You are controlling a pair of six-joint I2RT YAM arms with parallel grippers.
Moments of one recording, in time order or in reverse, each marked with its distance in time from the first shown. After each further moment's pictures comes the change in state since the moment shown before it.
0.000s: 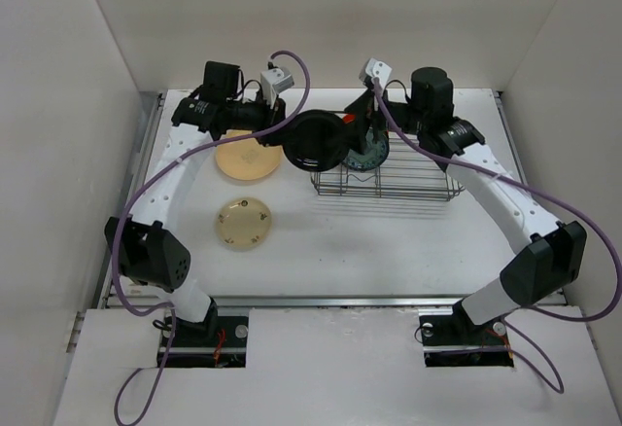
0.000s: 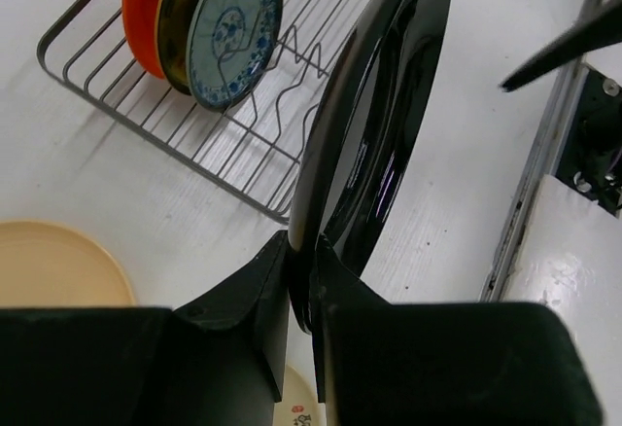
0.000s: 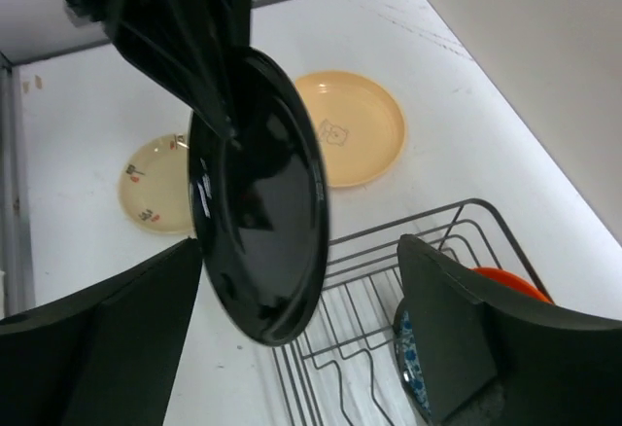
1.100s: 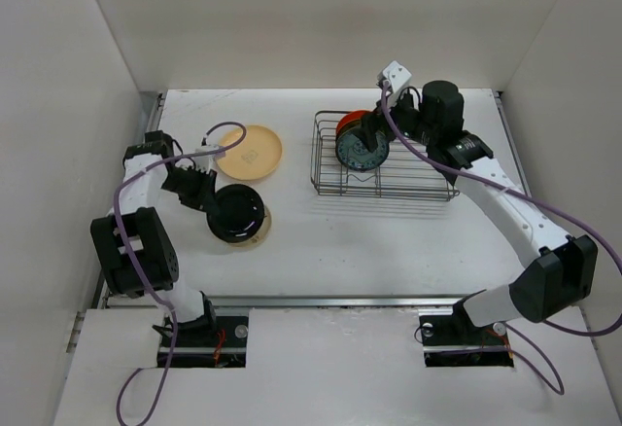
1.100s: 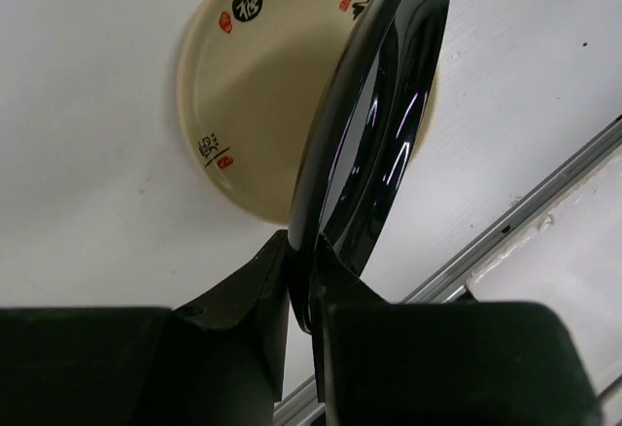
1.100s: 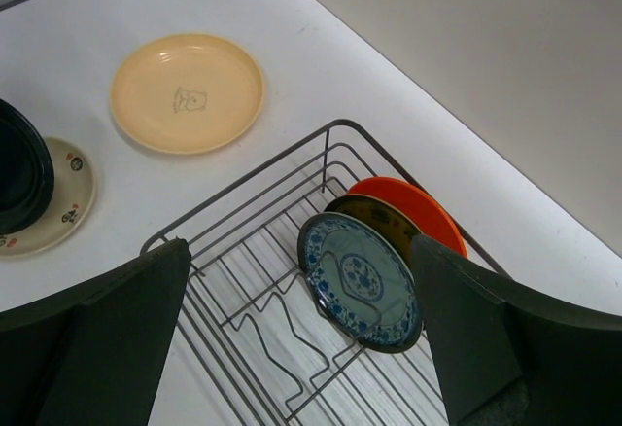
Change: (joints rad) left arm 0.483 -0.050 -0.499 -0.285 -0.249 0.363; right arm -0.030 -0.101 -0.156 0.087 0.348 0.006
